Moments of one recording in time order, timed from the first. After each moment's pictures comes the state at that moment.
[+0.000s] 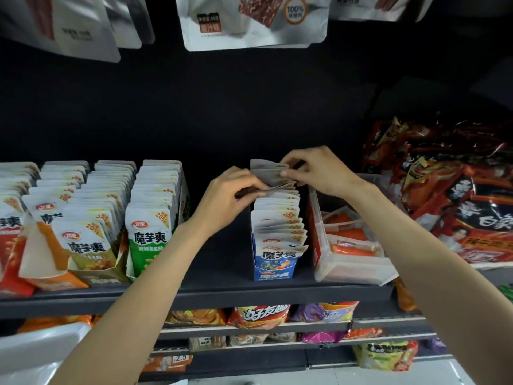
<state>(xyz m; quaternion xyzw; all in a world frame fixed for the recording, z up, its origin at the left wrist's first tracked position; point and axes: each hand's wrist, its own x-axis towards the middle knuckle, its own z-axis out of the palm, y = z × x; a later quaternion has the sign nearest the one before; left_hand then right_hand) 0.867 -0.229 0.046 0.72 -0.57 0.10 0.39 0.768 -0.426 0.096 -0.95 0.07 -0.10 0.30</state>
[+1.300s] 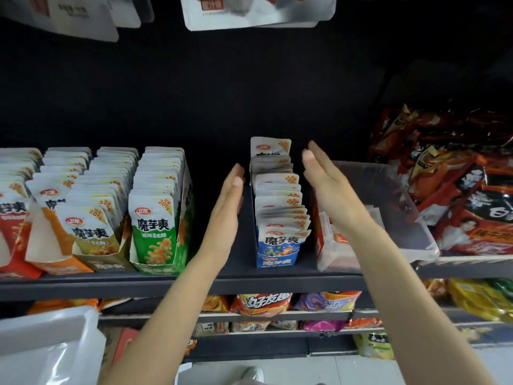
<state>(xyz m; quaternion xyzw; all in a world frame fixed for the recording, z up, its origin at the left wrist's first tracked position) 0.808 -0.213 0.027 0.64 -0.24 -0.20 0.70 0.719 -0.362 0.086 -0.77 0.22 -0.17 0.57</state>
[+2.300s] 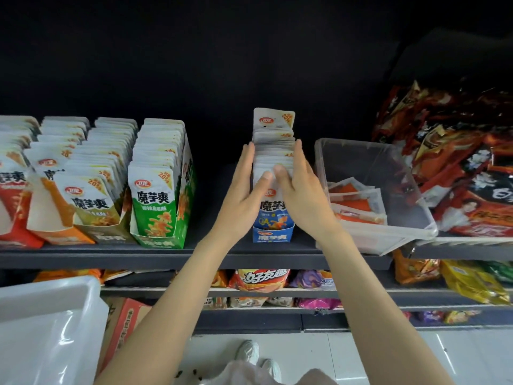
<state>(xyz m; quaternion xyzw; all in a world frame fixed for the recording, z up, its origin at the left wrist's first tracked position) 0.783 -0.217 0.033 0.72 -0.32 -0.17 0.60 0.722 -0.327 0.048 -0.86 0.21 -0.17 0.43</state>
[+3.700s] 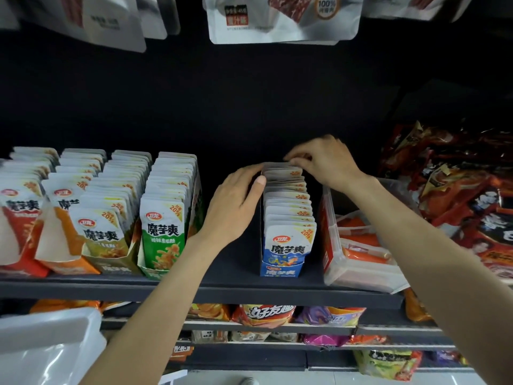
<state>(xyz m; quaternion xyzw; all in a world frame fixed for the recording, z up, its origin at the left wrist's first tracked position) 0.844 -0.217 0.045 0.82 -0.41 0.04 0.41 0.791 -0.413 0.106 -0.99 0.06 -0.12 0.10</state>
